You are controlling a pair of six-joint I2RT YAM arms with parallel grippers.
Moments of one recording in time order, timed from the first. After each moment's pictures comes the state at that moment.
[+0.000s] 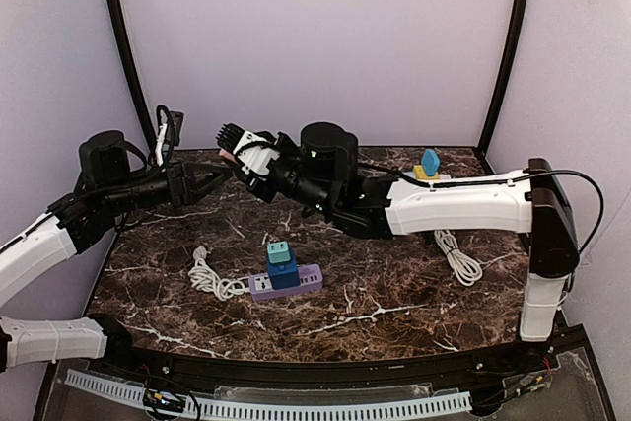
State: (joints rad) left arm -0.46 0.91 0.78 -0.05 0.54 -0.40; right arm 1.17 1.92 1.55 0.43 0.16 -0.60
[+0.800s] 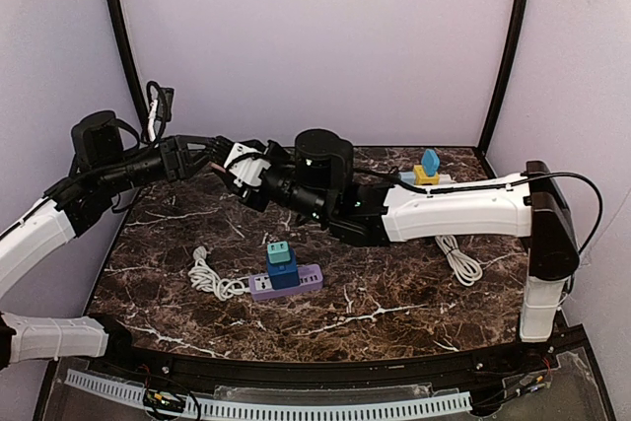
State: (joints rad) left arm -0.40 0.97 0.88 -0.03 0.57 -0.41; right arm 1.20 1.93 1.55 0.44 0.13 -0.64
